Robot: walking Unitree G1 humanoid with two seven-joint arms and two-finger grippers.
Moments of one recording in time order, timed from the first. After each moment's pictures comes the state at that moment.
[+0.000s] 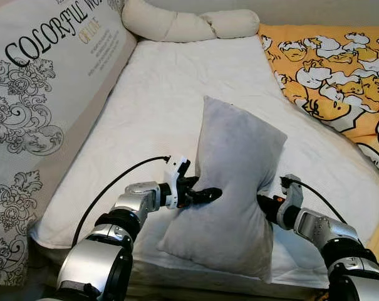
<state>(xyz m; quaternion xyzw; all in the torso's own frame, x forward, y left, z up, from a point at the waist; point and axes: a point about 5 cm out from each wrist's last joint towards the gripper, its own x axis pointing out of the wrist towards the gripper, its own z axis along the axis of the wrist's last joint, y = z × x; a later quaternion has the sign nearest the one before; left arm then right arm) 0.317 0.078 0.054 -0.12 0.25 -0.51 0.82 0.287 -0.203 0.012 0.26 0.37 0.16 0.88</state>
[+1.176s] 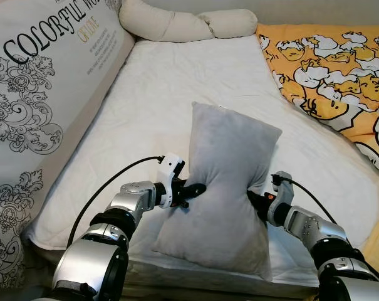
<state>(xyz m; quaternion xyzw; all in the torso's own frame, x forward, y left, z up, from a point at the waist) 0.322 0.094 0.048 -0.07 0.28 -0.44 0.85 0.292 -0.182 0.013 0.26 0.34 0.19 0.88</state>
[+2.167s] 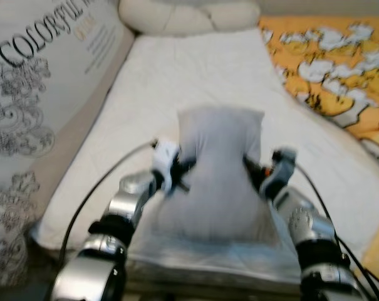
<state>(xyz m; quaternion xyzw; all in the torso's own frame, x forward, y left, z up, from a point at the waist) 0.342 0.097 0.092 -0.01 0.11 -0.34 0.93 0.320 -0.162 0.078 0.23 0.13 0.13 0.96</state>
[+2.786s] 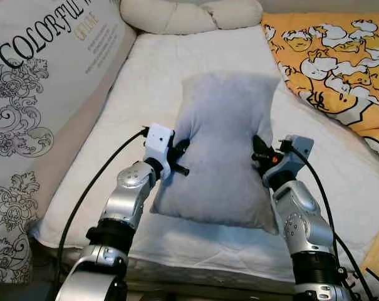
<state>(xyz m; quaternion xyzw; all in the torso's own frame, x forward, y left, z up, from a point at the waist) 0.340 0.103 0.112 -0.01 0.06 -0.26 0.96 0.311 -0.159 0.107 0.18 0.03 0.07 0.98</state>
